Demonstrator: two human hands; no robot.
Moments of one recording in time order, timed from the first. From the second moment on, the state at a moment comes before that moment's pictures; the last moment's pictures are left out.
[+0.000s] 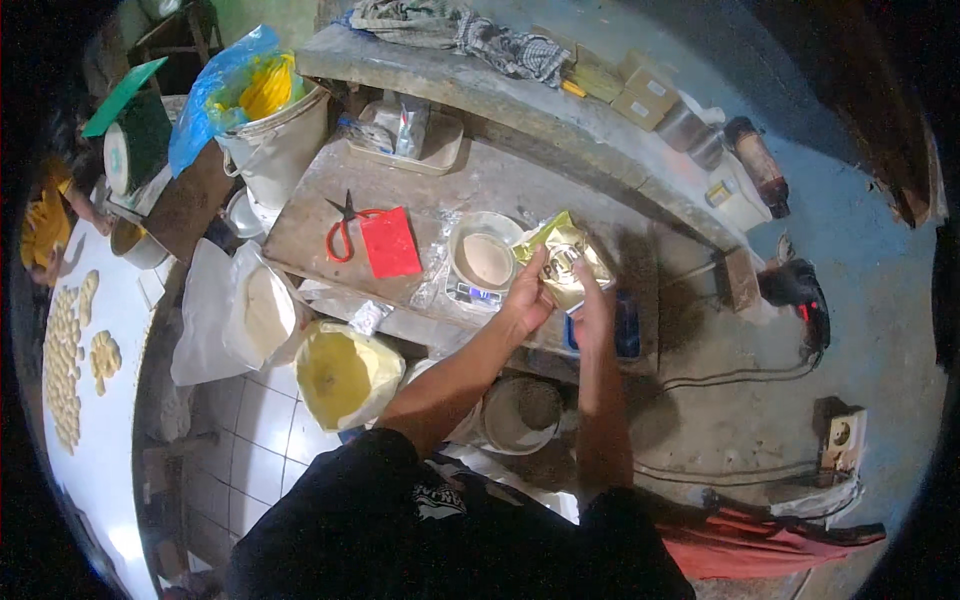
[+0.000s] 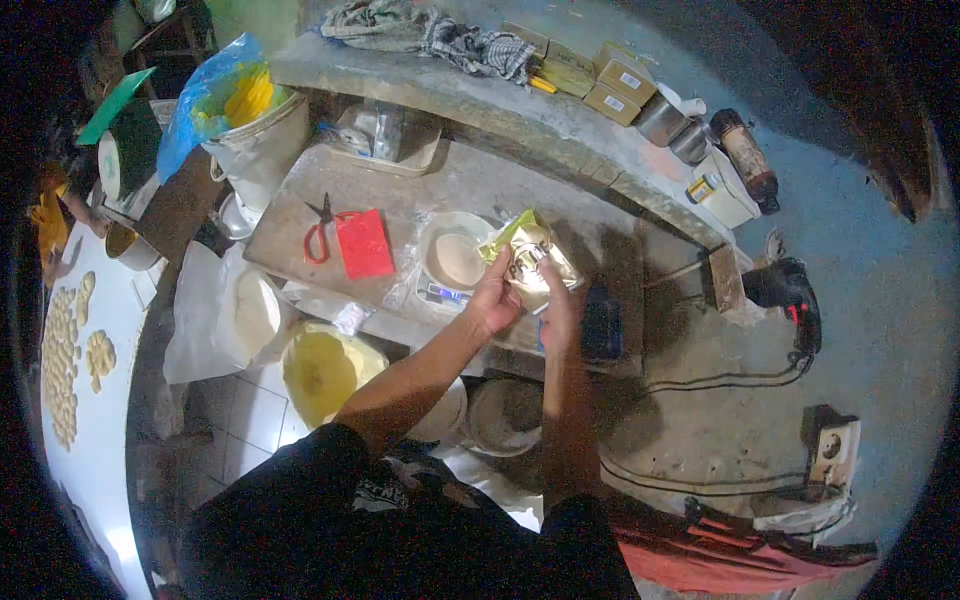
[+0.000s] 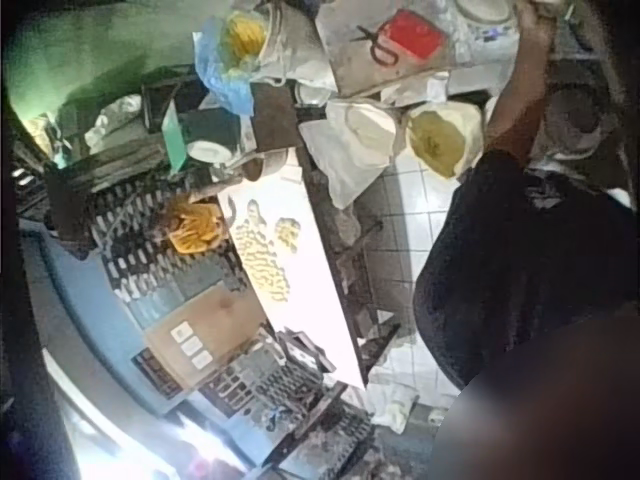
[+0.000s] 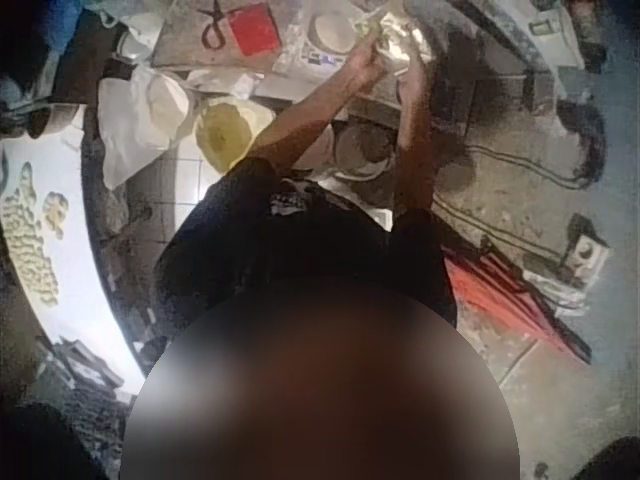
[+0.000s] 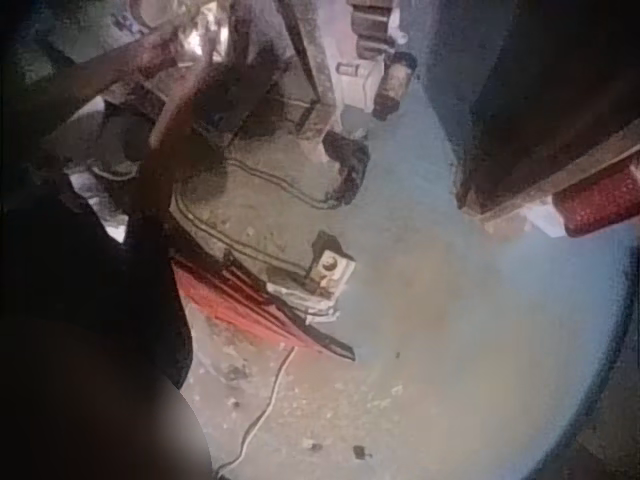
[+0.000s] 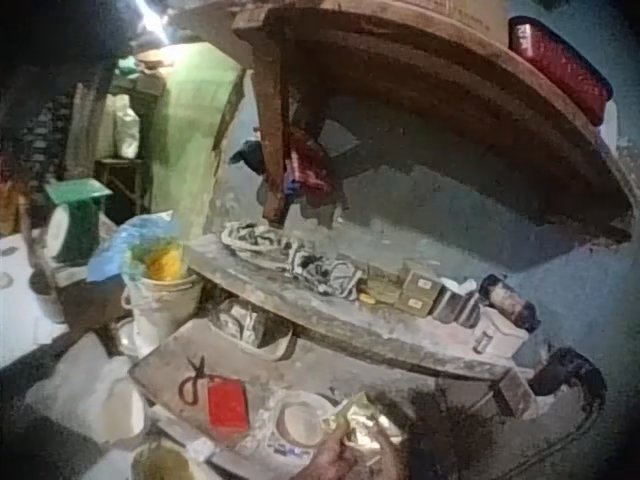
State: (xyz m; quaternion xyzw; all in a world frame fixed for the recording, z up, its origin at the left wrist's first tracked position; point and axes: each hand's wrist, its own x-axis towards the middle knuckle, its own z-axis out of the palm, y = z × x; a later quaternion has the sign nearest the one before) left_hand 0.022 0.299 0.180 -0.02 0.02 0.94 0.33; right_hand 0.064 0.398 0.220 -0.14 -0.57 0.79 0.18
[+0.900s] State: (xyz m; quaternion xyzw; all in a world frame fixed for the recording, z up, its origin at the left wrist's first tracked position) left_hand 0.022 0.303 0.138 -0.05 0.02 0.96 0.29; right_hand 0.054 0.402 0.198 -0.21 -0.56 0.78 0.17
